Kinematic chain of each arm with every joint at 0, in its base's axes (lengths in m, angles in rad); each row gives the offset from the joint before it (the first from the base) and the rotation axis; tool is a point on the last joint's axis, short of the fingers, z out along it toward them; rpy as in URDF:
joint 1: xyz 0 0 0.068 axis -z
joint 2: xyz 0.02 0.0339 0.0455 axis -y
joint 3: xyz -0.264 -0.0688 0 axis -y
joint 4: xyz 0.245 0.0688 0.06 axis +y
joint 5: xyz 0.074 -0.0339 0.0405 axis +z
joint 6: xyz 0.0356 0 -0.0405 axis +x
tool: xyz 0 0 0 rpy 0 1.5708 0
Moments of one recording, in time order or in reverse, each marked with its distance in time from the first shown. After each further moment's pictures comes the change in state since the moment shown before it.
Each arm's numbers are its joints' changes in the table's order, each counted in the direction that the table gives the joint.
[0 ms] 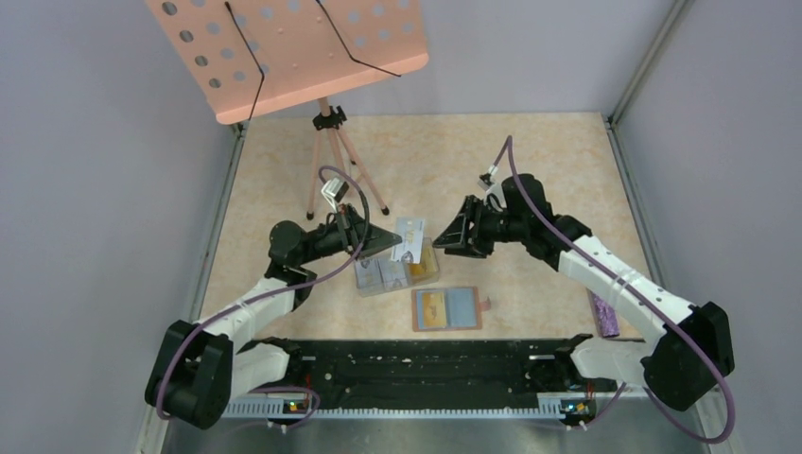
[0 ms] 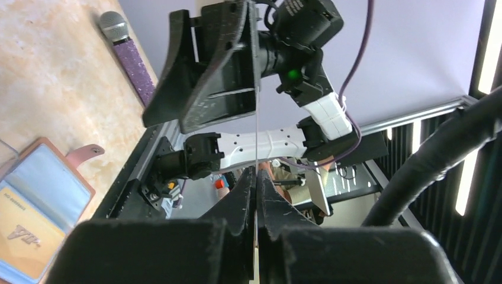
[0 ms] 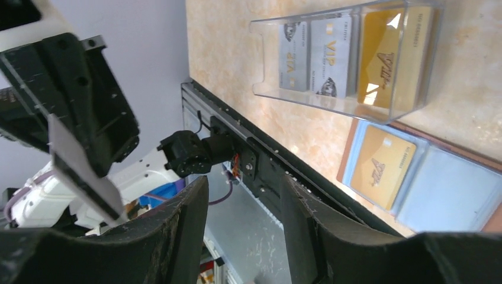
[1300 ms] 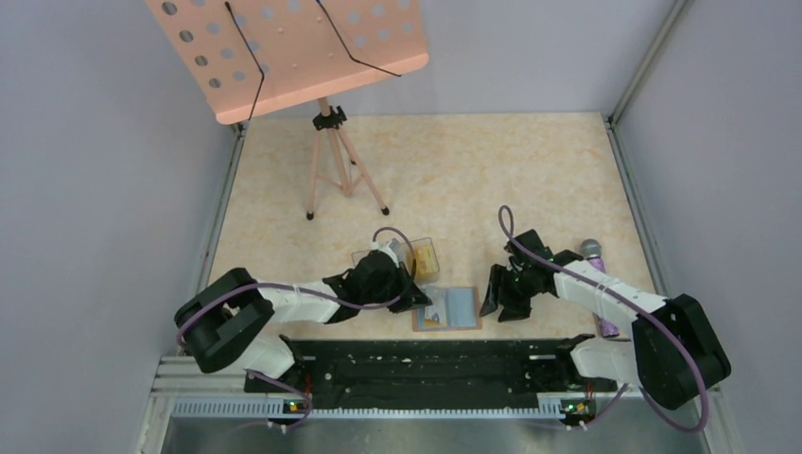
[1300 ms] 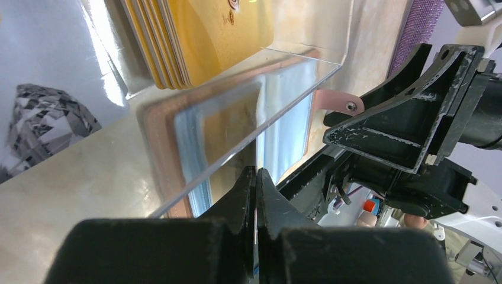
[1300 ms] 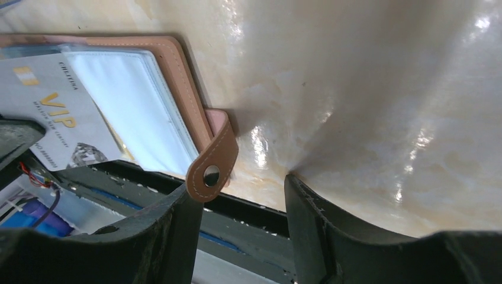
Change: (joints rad) left arm 0.522 -0.294 0.013 0.629 0.704 0.338; right arm 0.099 -0.006 -0.397 0.278 -0.242 -0.263
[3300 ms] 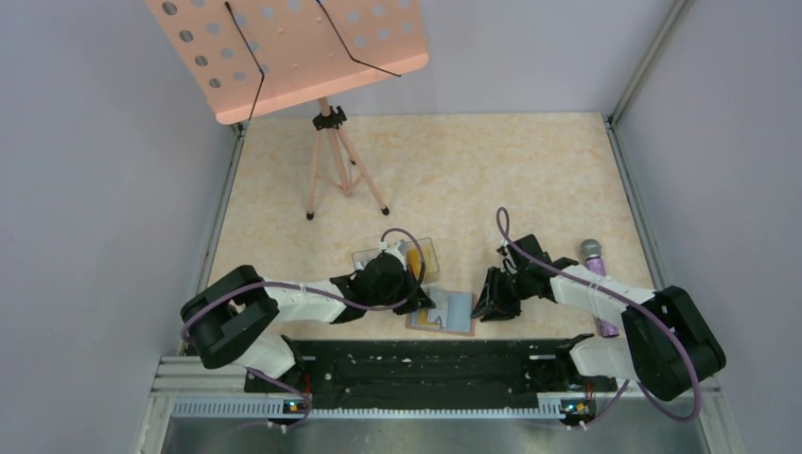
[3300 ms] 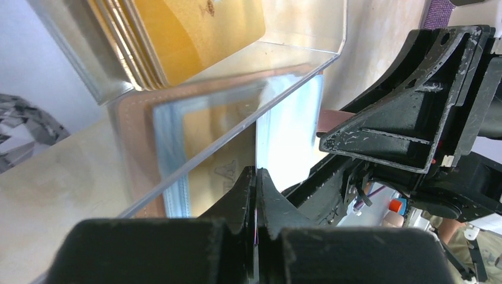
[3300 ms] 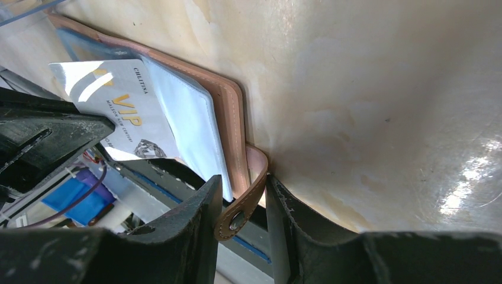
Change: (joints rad) left arm 0.058 -0.039 0.040 0.037 0.061 0.055; right arm 0.000 -0.053 -0.080 -0.230 0.171 0.072
